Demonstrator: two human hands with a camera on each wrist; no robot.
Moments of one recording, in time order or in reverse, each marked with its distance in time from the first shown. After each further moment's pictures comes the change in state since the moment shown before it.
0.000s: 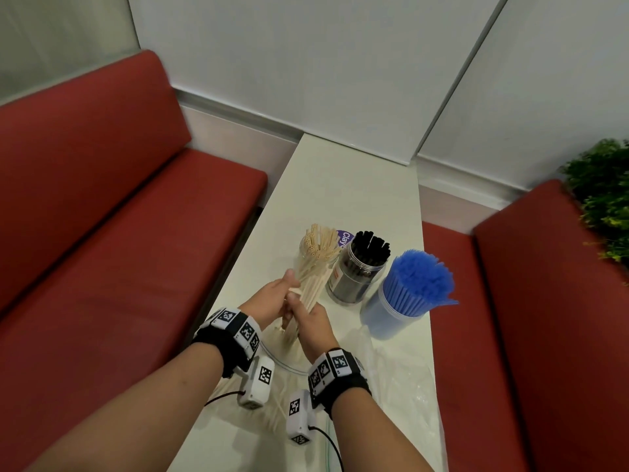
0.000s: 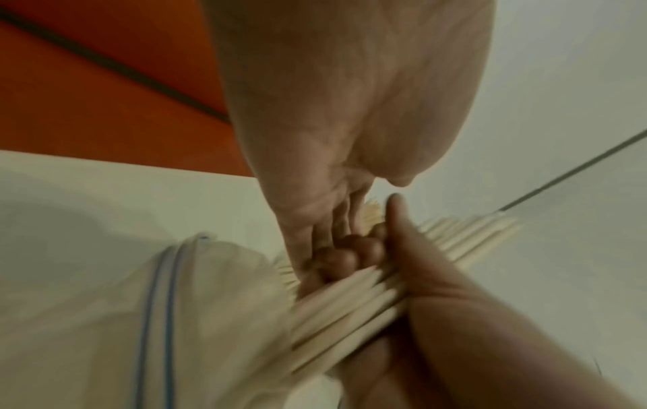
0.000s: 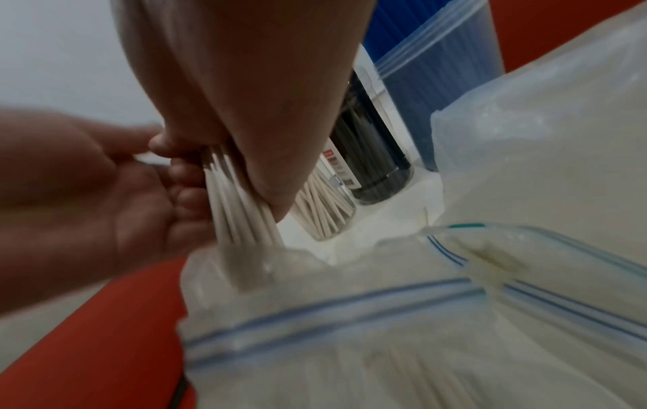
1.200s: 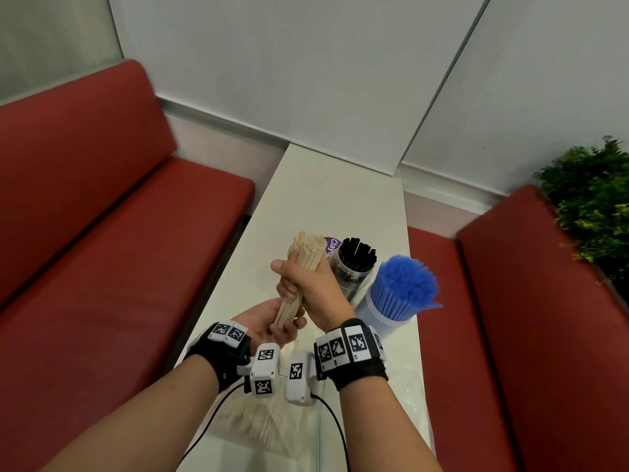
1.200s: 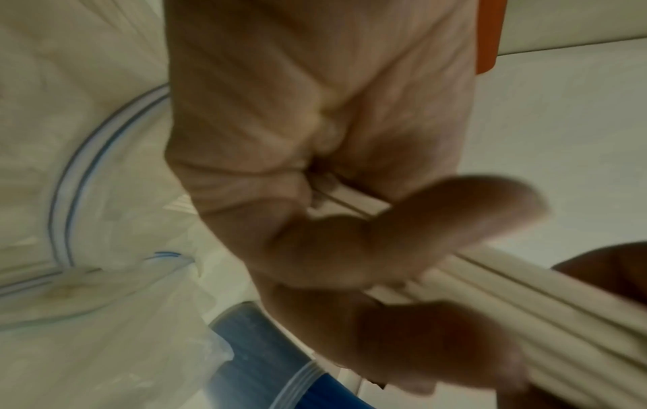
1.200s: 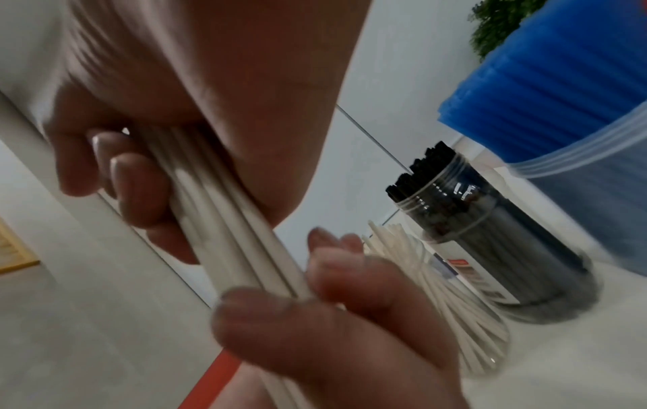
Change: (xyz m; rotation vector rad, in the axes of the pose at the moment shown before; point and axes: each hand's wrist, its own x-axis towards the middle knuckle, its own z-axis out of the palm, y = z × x) left_hand -0.008 0.014 0.006 -0.696 -0.489 -0.703; right_hand -0.014 -0.130 0.011 0.108 -0.294 -0.194
